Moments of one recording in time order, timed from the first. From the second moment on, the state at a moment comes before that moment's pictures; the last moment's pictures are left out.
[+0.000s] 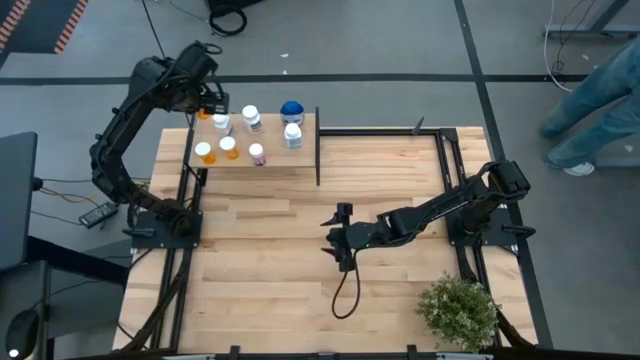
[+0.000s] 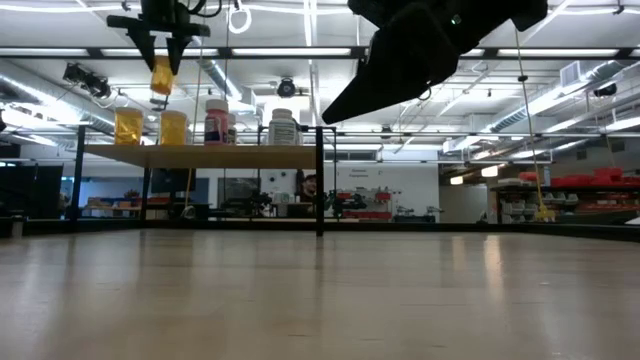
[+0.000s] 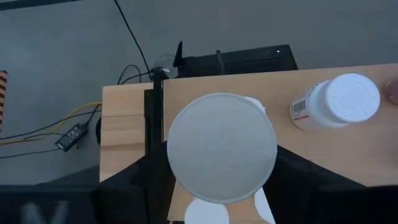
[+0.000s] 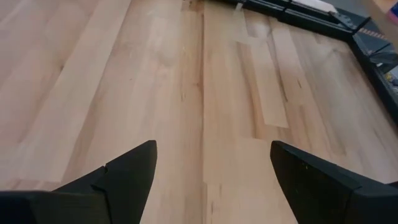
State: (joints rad) left arm 0.91 1.46 1.86 -1.57 -0.40 -0.52; right arm 0.27 1.68 0.99 0.05 0.37 -0.06
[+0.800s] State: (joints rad) left arm 0.99 1.56 1.84 -1.56 -0.44 -0.52; right arm 0.28 1.68 0.99 -0.02 0.34 -0.01
